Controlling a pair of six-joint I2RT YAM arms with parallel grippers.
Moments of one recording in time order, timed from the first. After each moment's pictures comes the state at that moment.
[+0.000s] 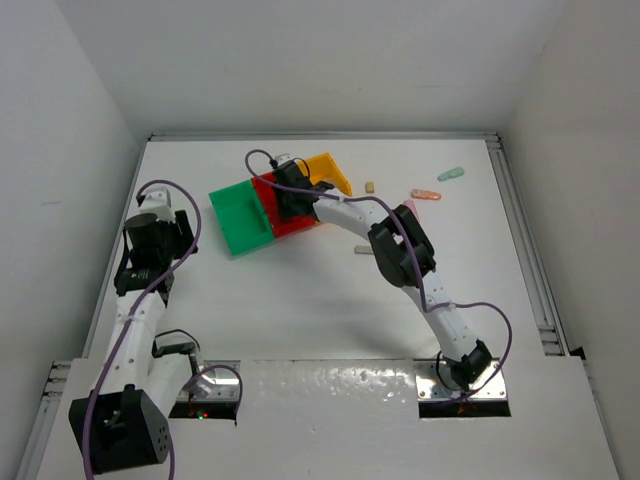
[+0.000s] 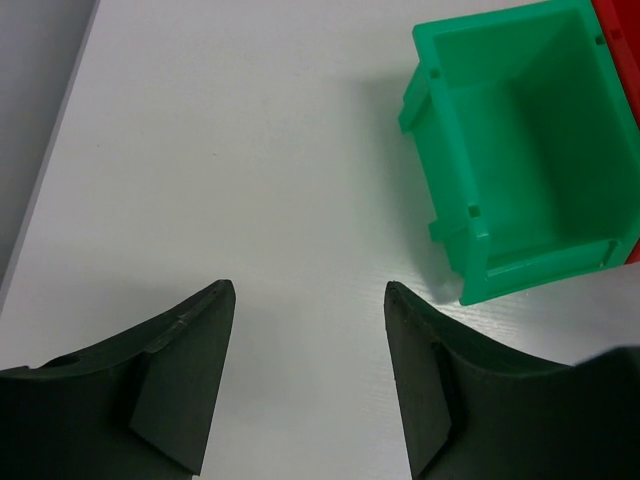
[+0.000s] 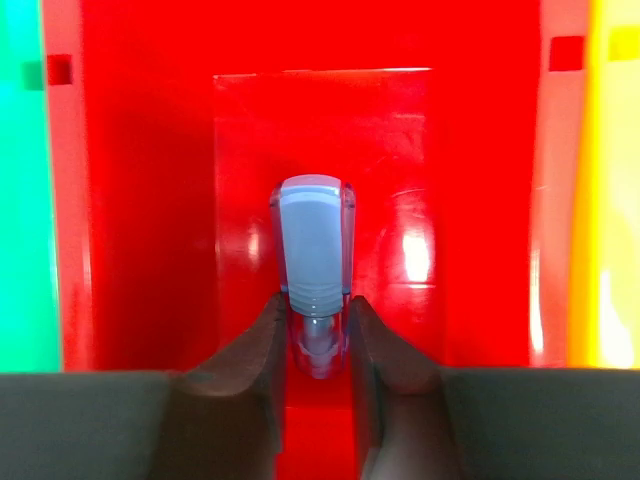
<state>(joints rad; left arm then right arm) 0.18 0.86 0.59 -0.25 -0.02 -0.05 0.72 2.48 2.00 -0.31 0.15 0.28</state>
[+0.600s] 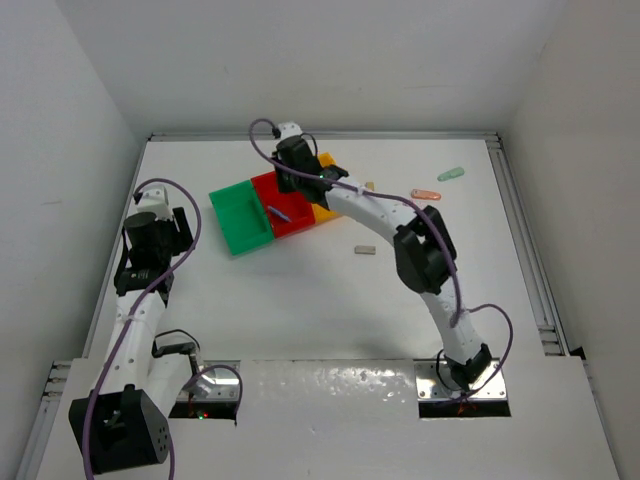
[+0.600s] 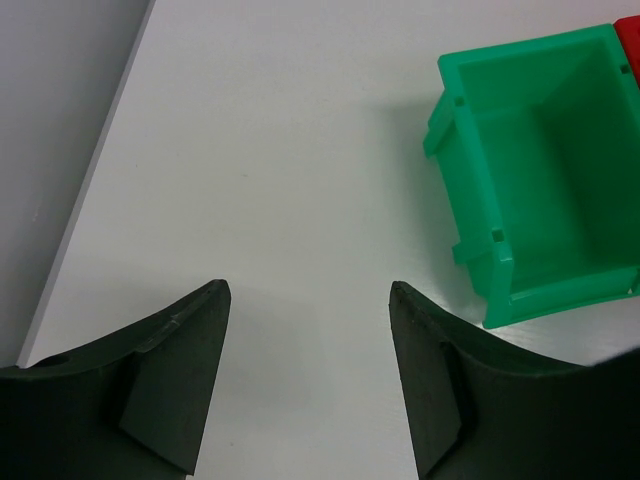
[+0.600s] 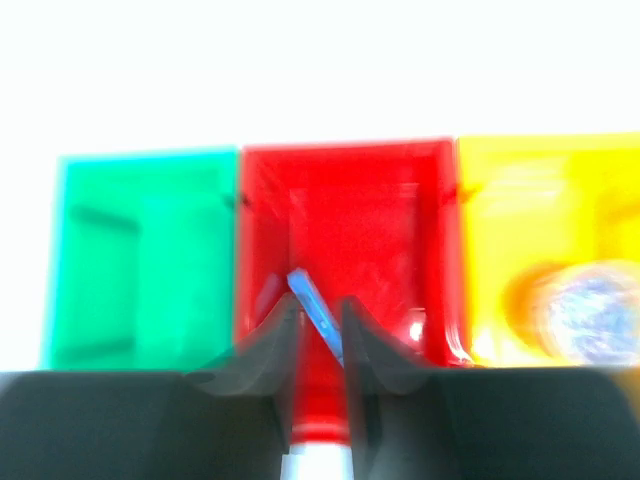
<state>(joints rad) 0.18 0.86 0.59 -0.21 -0.09 -0.02 0.73 2.30 1.97 -0.25 0.19 0.30</state>
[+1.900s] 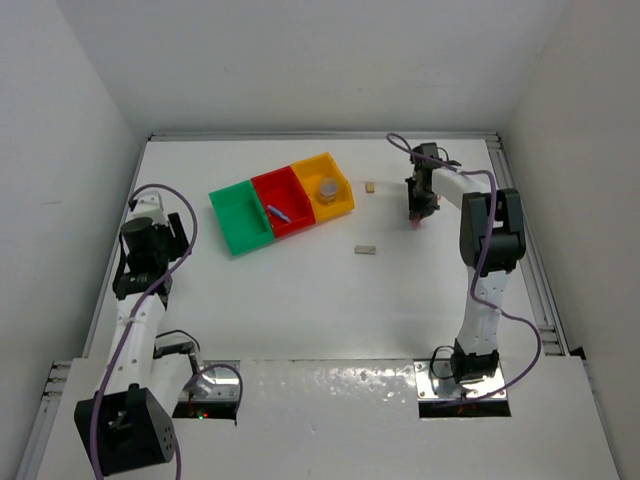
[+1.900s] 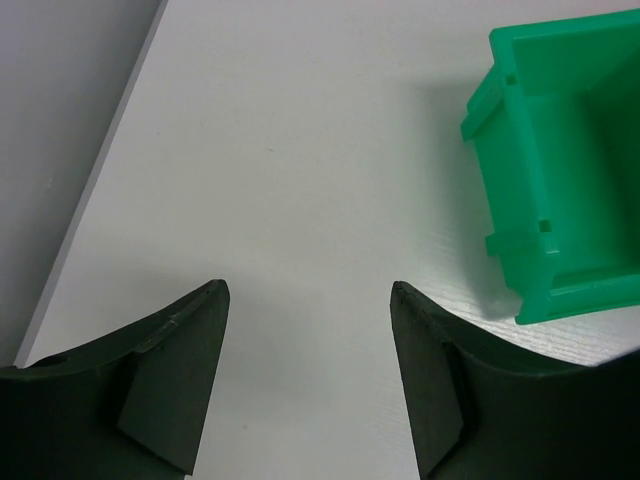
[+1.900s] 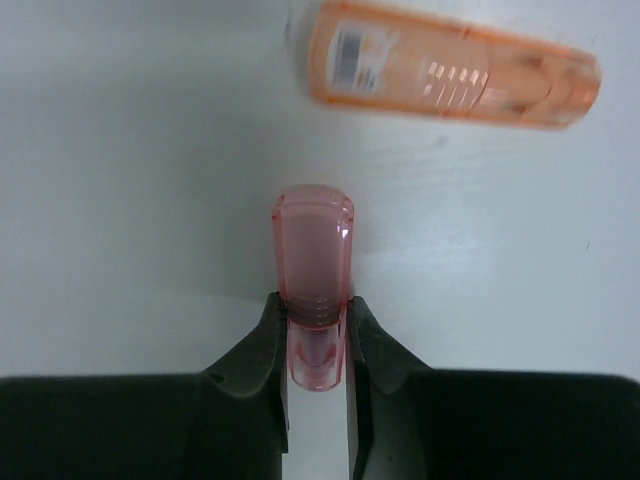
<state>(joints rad) 0.23 0.84 0.55 -0.21 -0.10 -0.02 0.10 2.15 1.53 -0.56 0.10 0.11</state>
